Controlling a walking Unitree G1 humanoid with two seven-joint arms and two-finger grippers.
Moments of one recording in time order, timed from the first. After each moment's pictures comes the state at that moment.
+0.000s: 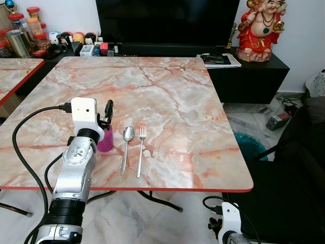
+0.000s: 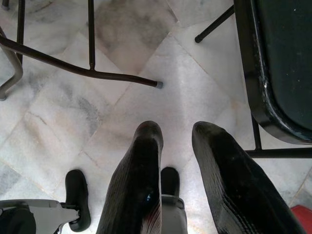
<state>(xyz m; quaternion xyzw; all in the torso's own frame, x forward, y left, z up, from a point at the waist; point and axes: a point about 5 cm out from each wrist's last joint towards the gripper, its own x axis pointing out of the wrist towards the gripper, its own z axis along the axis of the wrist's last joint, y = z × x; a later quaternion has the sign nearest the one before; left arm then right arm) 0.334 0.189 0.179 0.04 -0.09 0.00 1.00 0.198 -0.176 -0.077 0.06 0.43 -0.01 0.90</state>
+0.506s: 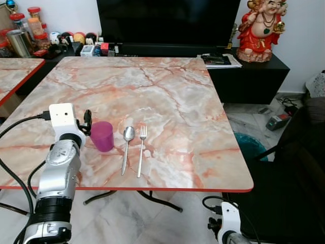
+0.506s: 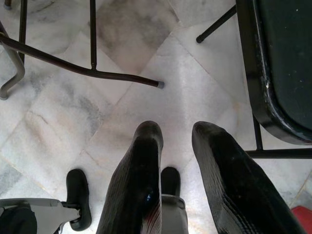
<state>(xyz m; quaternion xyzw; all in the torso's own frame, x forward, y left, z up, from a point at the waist) 0.335 0.232 0.159 -0.02 0.01 0.06 1.00 0.198 -0.176 -0.077 0.06 0.43 -0.01 0.90</state>
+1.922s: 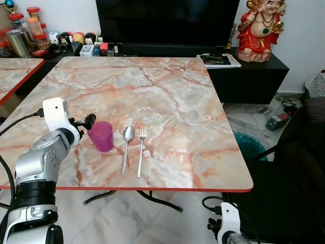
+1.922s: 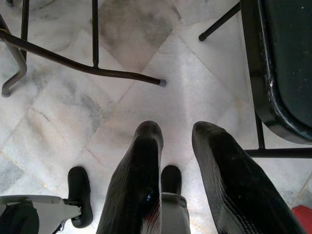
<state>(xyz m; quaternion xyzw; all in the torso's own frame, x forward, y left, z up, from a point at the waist) 0.342 0.247 0.168 -0.11 0.15 0.01 0.98 0.197 -0.175 -0.078 0.06 0.44 0.00 0.90</state>
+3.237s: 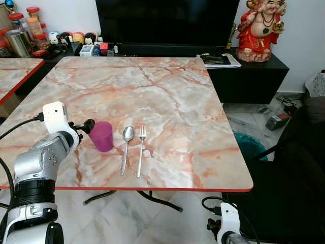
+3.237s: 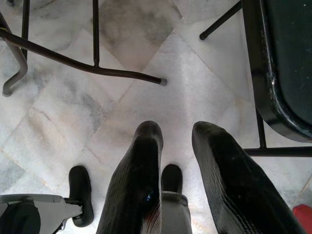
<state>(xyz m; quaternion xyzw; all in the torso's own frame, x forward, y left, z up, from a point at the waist) 0.343 0.249 0.165 -0.12 0.16 0.04 0.98 0.197 -0.174 -0.078 0.06 0.44 0.00 0.90</state>
